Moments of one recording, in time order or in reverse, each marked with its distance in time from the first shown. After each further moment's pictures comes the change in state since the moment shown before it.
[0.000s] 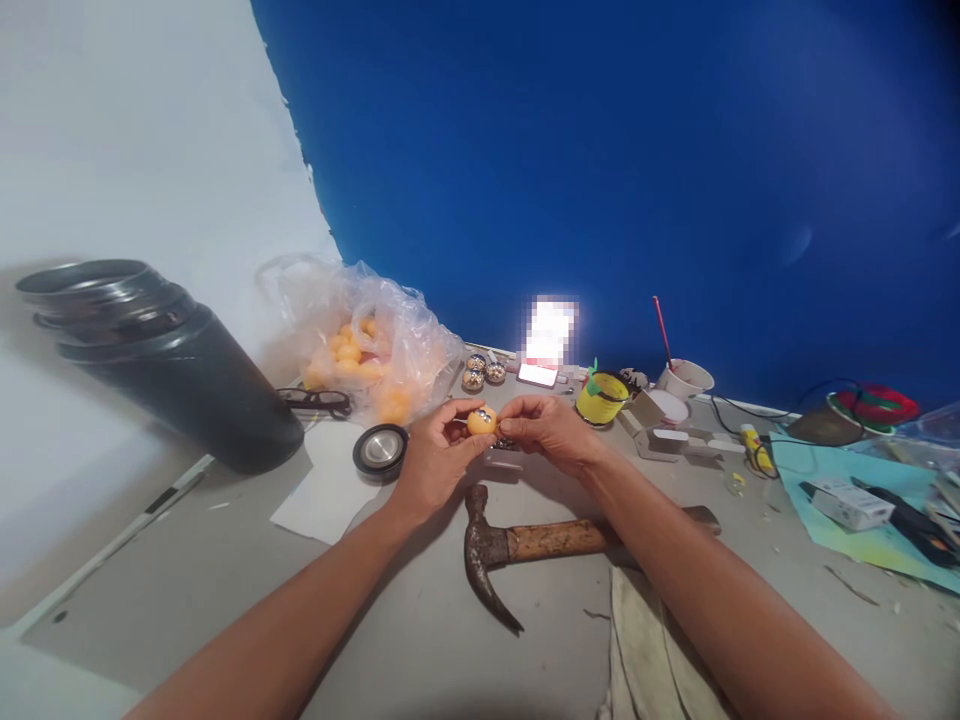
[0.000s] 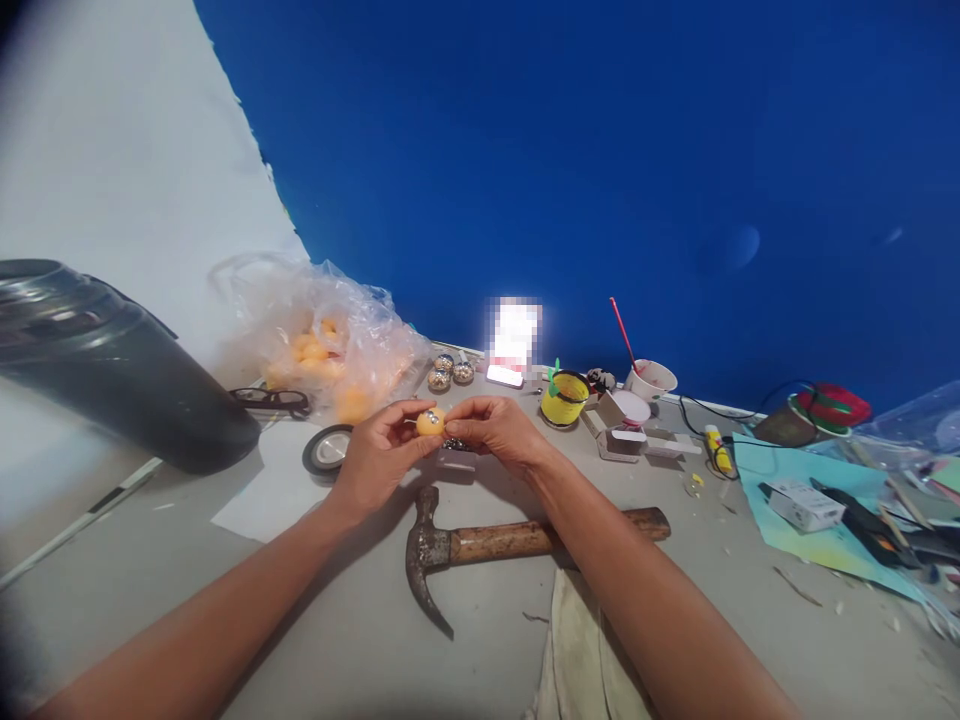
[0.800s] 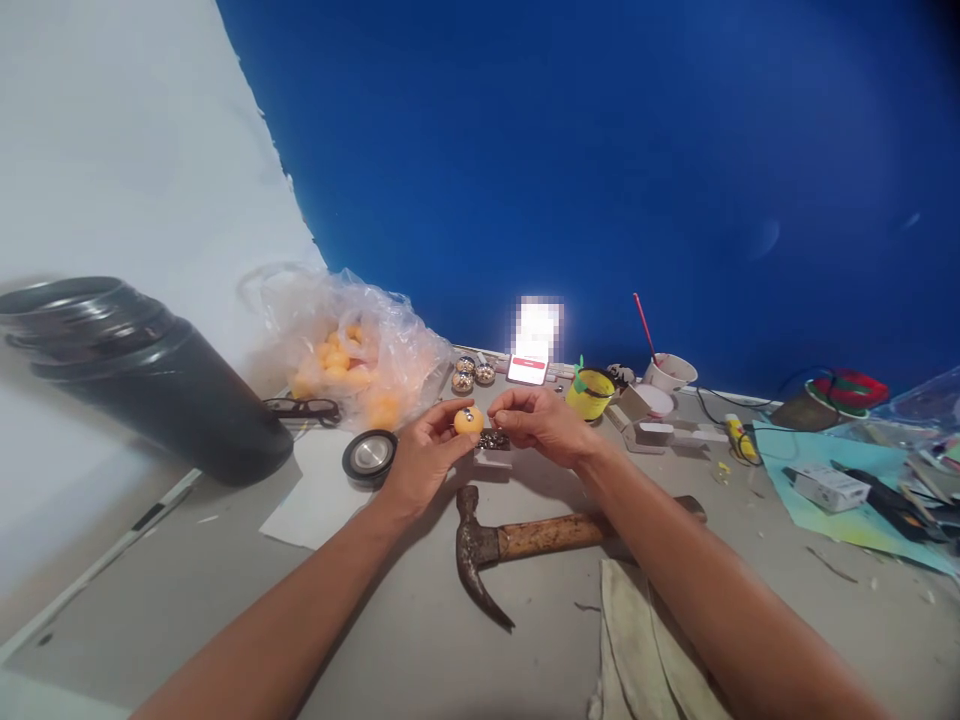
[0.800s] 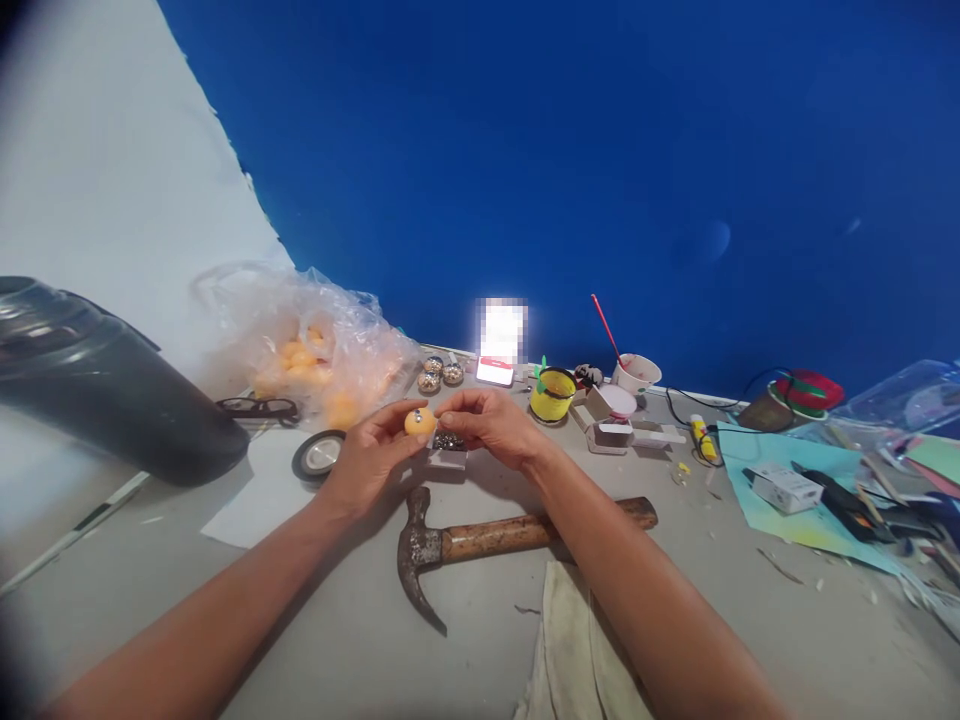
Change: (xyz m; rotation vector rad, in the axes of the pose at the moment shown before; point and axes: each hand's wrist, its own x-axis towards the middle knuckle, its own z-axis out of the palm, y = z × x) left_hand 0.003 0.002 0.000 -0.239 -0.040 -0.146; right_hand -0.003 -0.012 -0.007 -0.022 -0.084 -0.058
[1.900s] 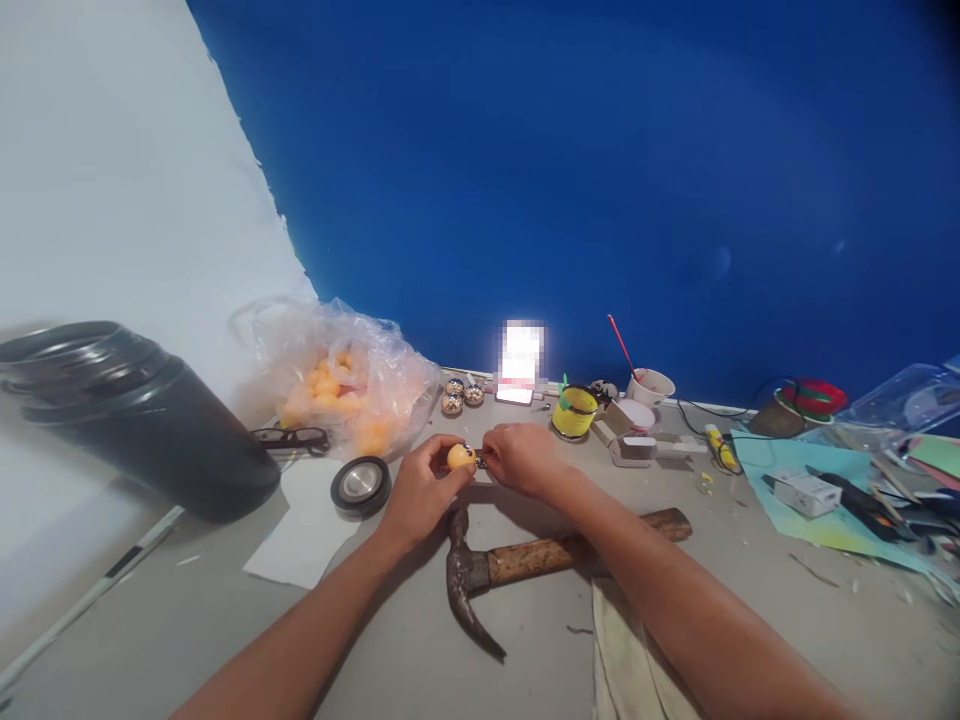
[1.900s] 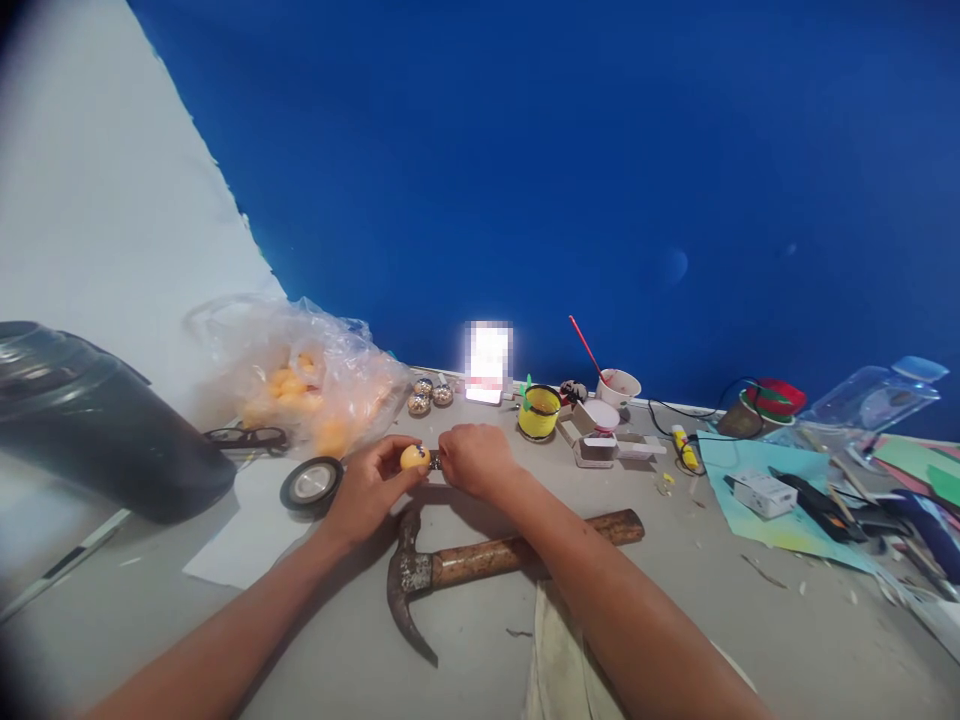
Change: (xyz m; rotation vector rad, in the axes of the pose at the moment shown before) left_hand 0.001 -0.008 -0.002 0.457 -0.025 0.161; right_hand -0.004 -0.007 0.023 -1.644 0.080 0.013
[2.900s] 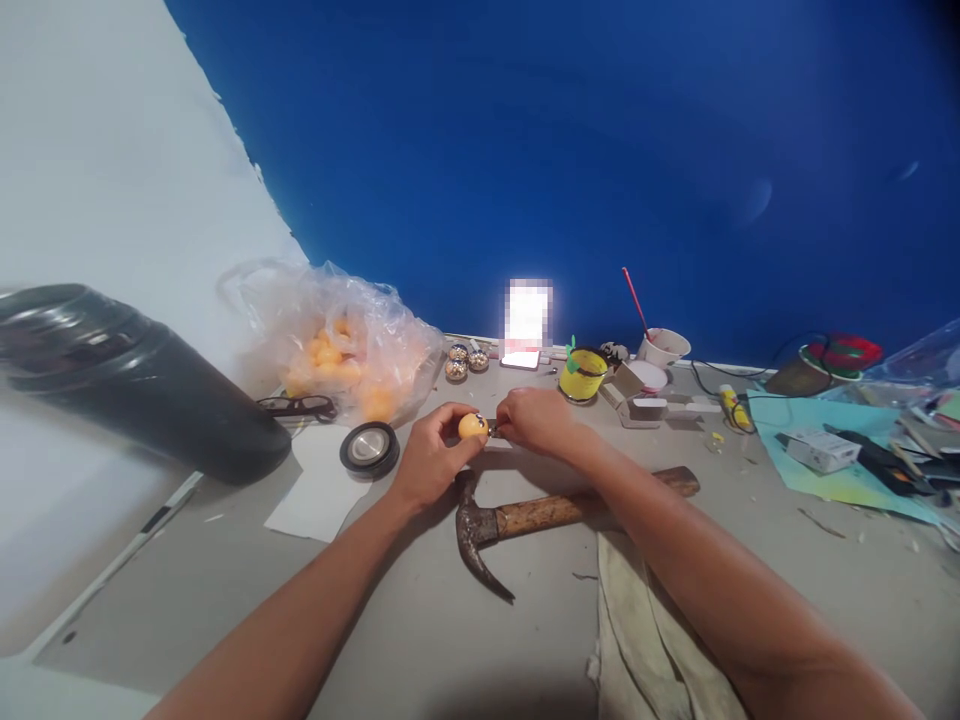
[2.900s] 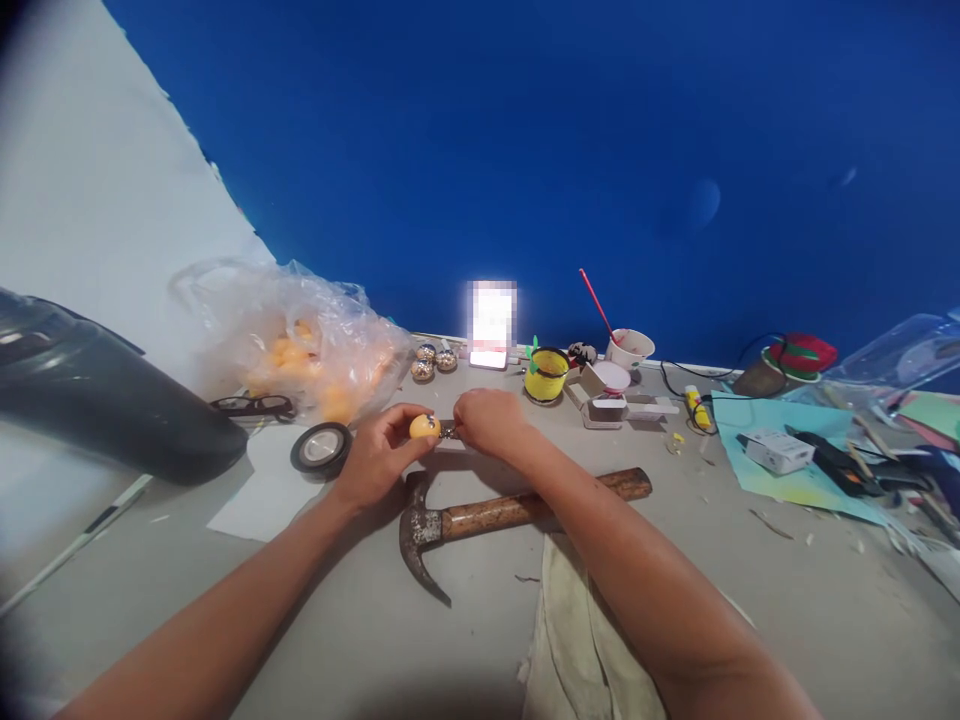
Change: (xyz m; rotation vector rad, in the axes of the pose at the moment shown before) left_hand -0.004 -0.002 0.002 -0.006 -0.085 0.051; right_hand -0.002 0.005 -0.011 -0.024 -0.172 0.077
